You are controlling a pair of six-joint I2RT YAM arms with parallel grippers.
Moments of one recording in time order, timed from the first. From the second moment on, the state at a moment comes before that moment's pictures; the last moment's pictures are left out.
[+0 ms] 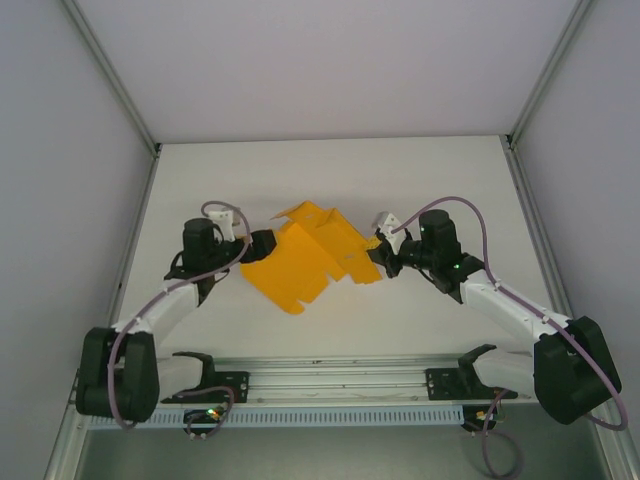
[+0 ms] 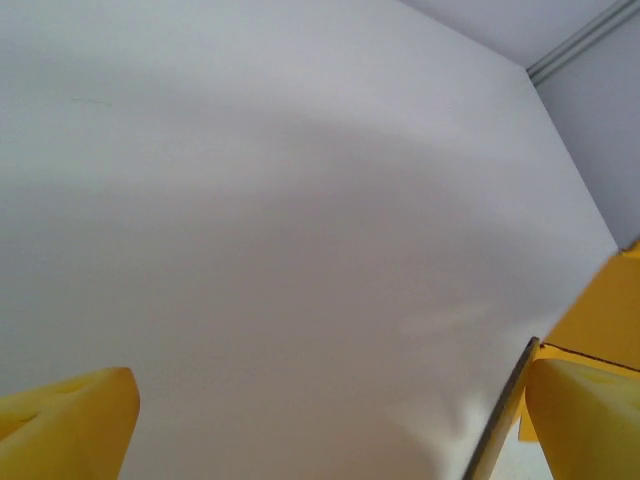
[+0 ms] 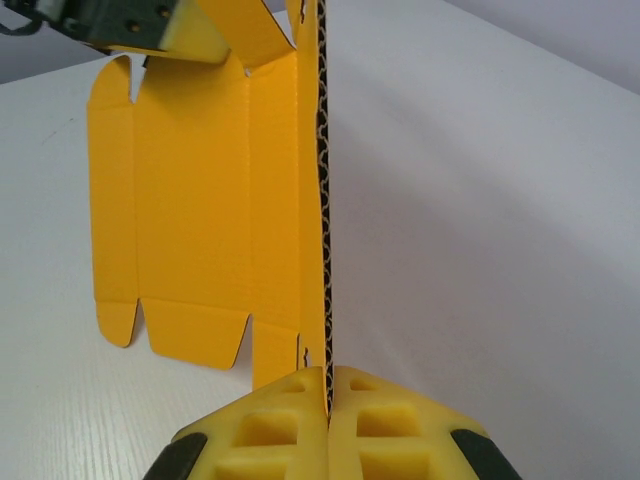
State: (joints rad) left arm -0.20 1.21 0.52 0.17 0.52 -0.47; right arm 0.37 1.18 0.62 0.06 -0.57 -0.29
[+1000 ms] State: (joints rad) left arm -0.24 1.50 0.59 0.58 0.83 -0.68; right arm 0.37 1.19 0.62 0.05 -0.58 -0.28
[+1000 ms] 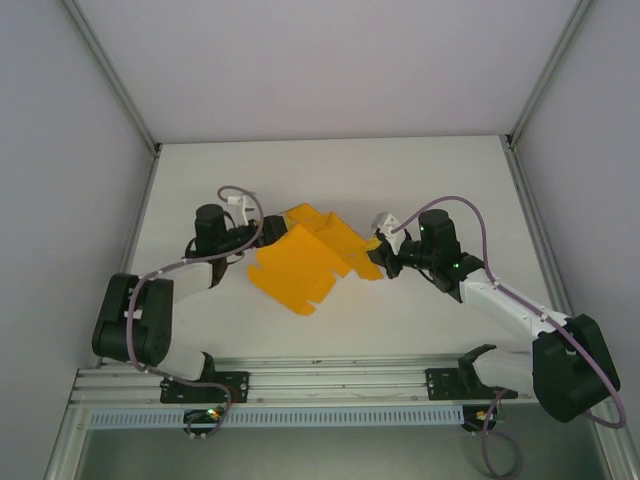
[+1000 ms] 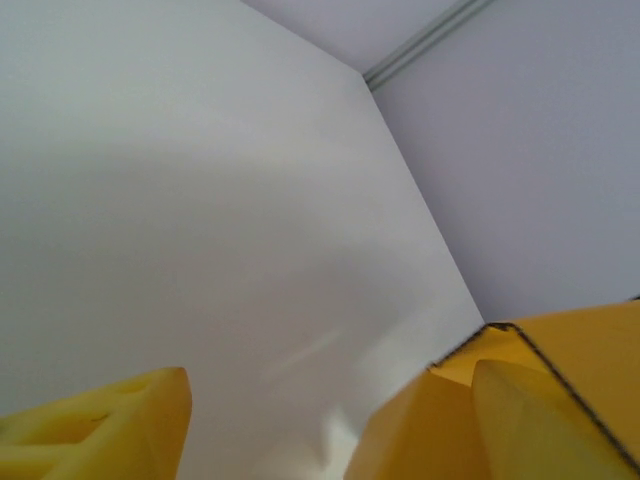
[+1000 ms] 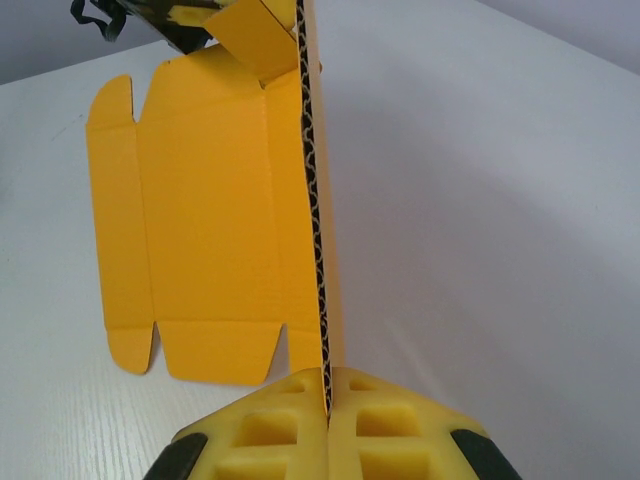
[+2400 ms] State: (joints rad) left arm -0.40 1.37 0.66 0.14 0.59 -0.35; right arm 0.34 1.18 0.65 -0.02 -0.62 -0.24
